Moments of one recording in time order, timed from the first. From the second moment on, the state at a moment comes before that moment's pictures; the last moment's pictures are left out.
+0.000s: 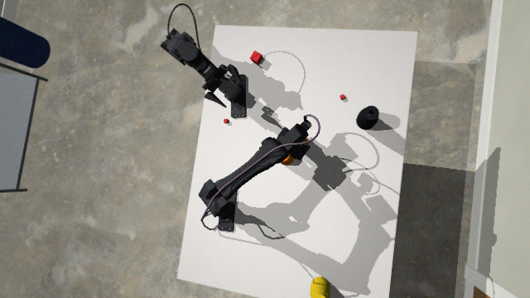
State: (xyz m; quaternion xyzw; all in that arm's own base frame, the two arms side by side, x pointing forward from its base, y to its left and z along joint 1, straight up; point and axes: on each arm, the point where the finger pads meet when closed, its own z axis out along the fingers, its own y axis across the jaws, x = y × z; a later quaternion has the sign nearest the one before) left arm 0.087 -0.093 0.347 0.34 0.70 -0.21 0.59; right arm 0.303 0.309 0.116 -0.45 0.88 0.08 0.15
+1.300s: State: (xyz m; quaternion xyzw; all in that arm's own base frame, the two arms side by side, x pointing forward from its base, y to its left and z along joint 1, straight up) left arm 0.087 -0.093 0.347 0.34 0.70 -0.21 0.59; right arm 0.306 0.312 0.110 -0.45 0.88 0.08 0.15
